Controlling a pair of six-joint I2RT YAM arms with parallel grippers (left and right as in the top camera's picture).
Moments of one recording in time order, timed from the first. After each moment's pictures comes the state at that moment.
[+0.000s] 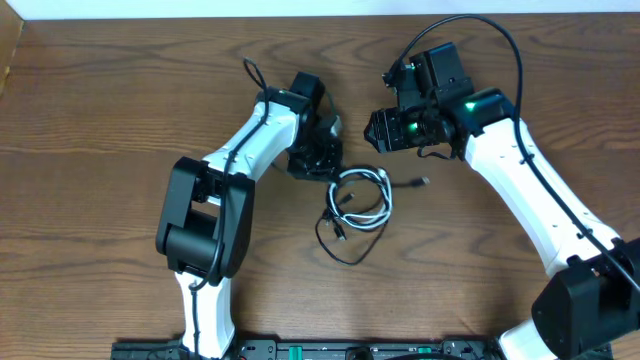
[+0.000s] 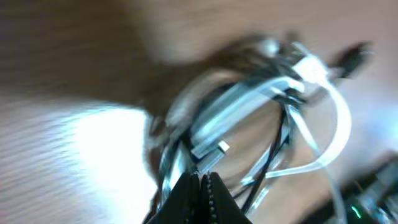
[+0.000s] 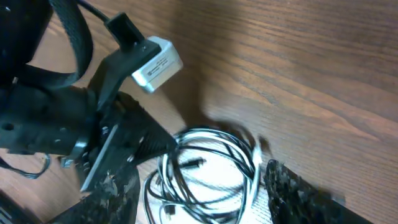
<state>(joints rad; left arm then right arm) -0.36 2.08 1.52 -0.98 0.52 -0.19 0.39 1.71 1.47 -0.80 -0.31 0.23</state>
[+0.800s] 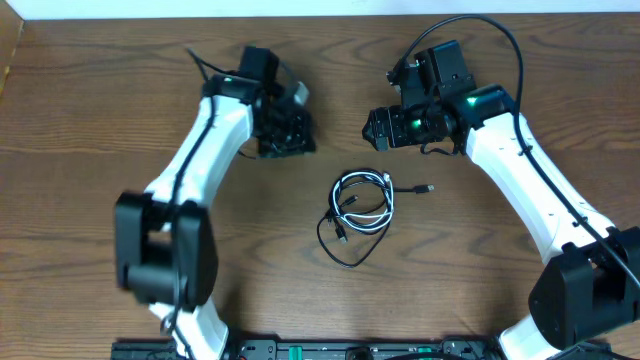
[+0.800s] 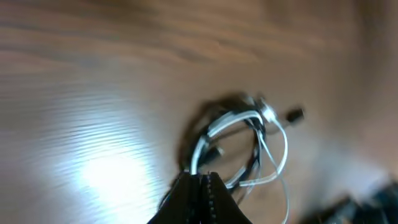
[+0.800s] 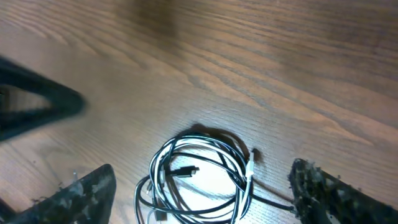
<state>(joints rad) -0.22 1.87 1.52 -0.96 0.47 -0.31 0.36 1.75 1.47 -0.79 -0.33 0.21</state>
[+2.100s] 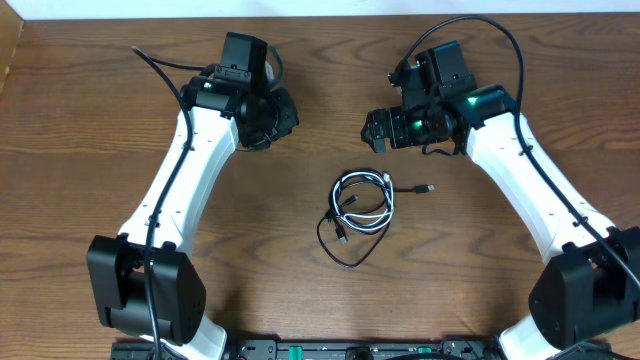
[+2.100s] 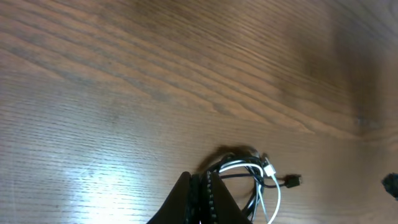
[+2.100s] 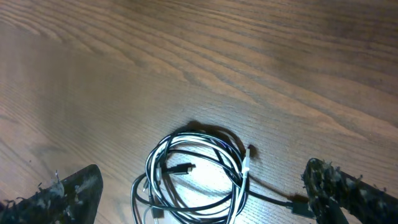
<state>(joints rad) -0.22 1.74 1.52 -0.92 0.24 -0.57 0.36 1.75 1.47 -0.80 -0.32 0.20</state>
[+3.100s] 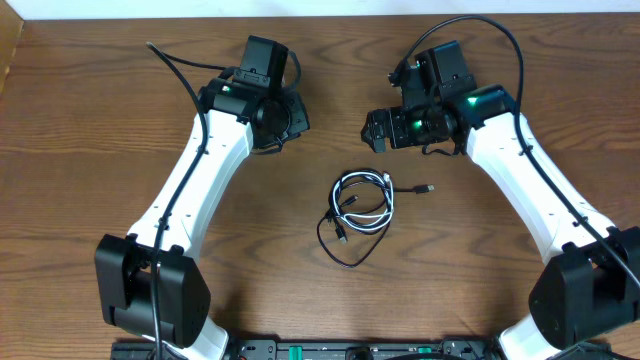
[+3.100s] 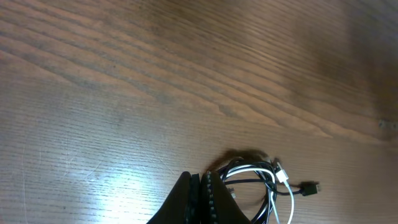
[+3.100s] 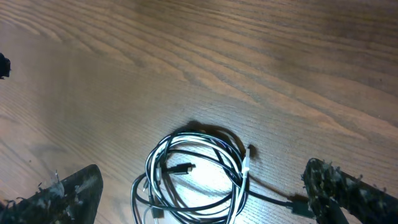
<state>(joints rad) -0.29 1.74 1.52 -0.91 0.13 -0.59 0.36 1.75 1.47 -0.80 -0.32 0.20</state>
